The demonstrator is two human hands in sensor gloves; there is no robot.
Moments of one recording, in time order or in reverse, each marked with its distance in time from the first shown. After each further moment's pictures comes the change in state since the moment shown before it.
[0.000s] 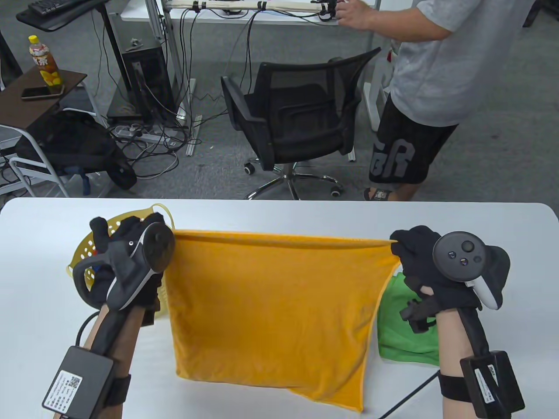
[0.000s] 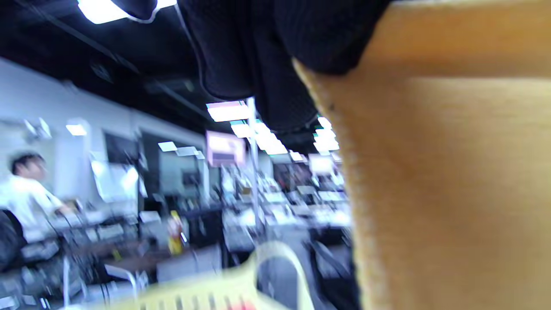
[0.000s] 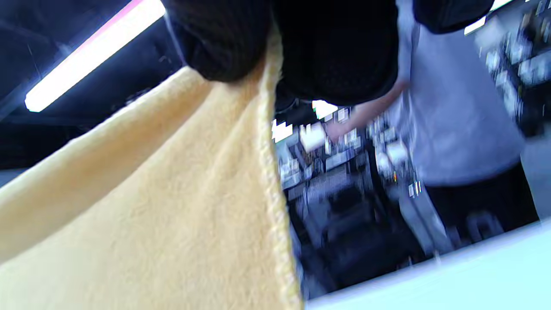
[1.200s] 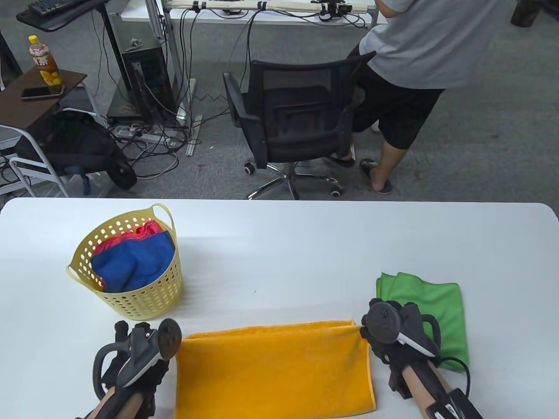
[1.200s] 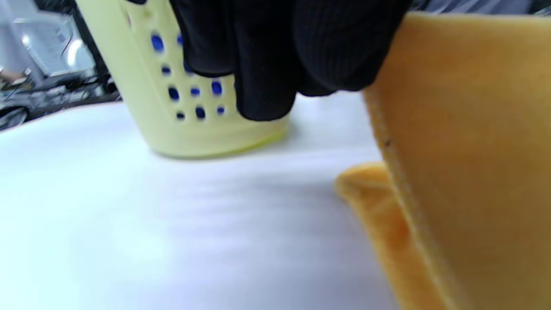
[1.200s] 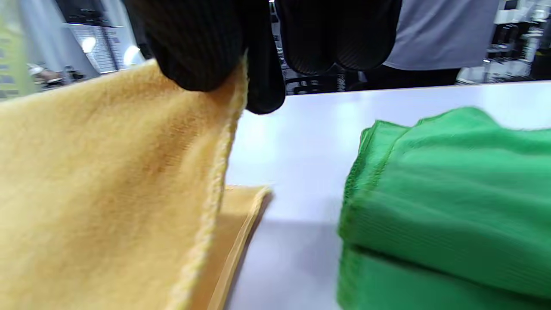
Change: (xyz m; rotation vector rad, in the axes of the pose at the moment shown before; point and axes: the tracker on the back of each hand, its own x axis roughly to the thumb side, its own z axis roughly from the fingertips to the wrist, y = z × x) left_hand -0.029 -0.194 0.134 -0.678 -0.157 -0.099; right_hand -0.063 0.182 0.087 0.572 0.049 0.381
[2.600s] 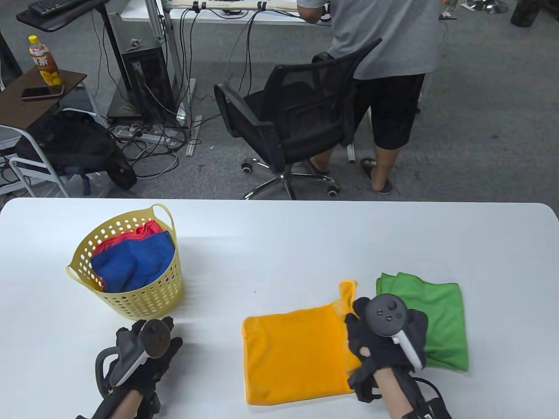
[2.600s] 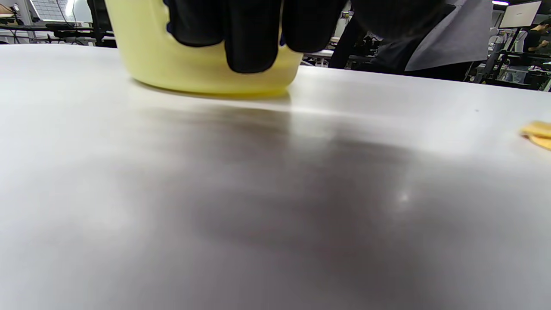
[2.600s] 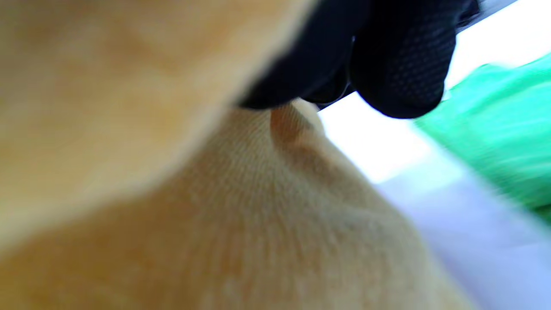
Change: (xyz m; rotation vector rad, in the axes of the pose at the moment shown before) left_hand -0.021 -0.039 -0.009 0.026 -0.056 0.197; right_hand 0.075 -0.037 0.036 -0.091 0.116 -0.433
